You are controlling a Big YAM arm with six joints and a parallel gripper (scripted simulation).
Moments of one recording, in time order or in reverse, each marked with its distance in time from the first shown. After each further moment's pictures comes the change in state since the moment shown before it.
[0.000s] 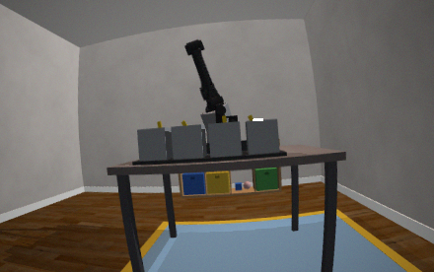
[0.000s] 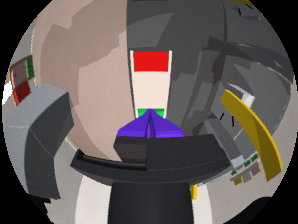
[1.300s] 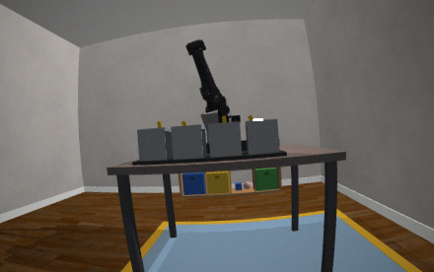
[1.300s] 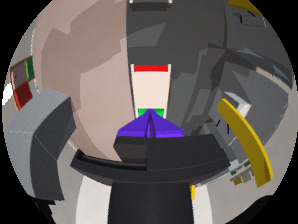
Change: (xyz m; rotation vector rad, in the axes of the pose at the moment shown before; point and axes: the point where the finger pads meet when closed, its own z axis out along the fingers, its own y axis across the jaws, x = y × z) arm -0.016 0.000 0.000 0.000 -0.001 0.003
